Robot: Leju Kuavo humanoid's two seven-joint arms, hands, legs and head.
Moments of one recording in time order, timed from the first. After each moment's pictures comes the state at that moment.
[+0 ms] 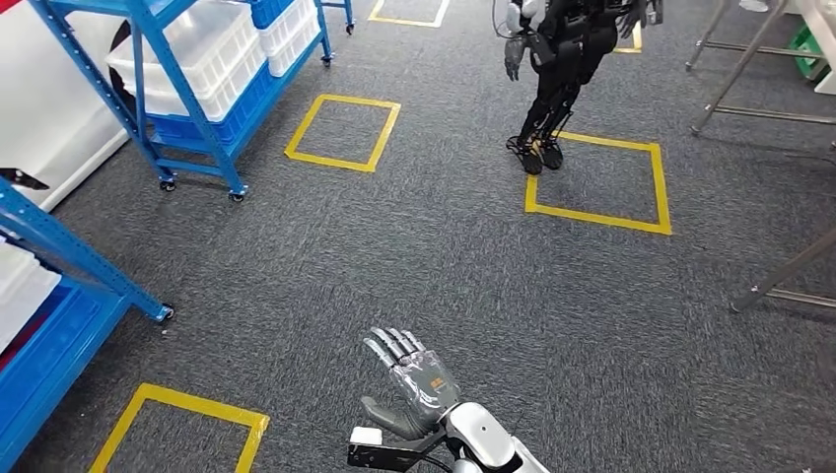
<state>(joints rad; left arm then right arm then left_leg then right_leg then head) -0.12 -0.20 0.84 -0.21 -1.30 0.08 -0.17 -0.17 0.10 0.59 -1.09 1.14 -0.37 -0.24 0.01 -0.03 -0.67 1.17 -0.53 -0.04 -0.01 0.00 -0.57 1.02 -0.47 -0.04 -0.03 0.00</state>
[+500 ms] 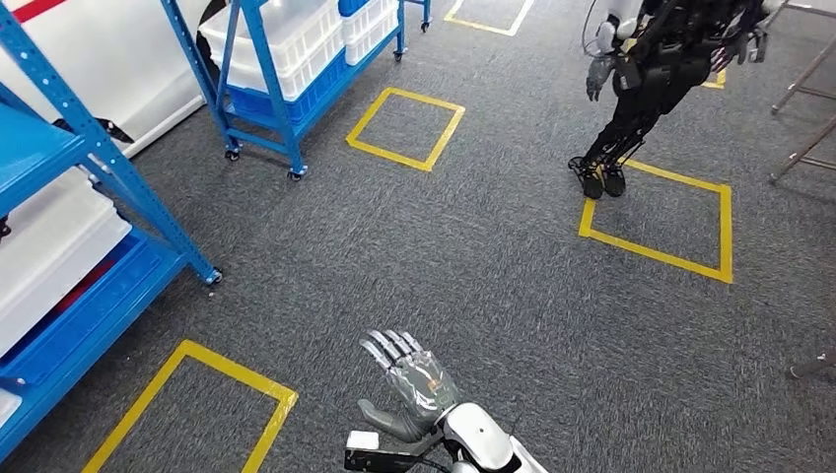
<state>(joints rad) -0.12 -0.20 0.84 -0.21 -1.29 0.07 -0.17 -0.16 0.10 0.59 -1.11 1.15 -0.37 -0.23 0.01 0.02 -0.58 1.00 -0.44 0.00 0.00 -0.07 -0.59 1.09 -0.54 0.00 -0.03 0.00</state>
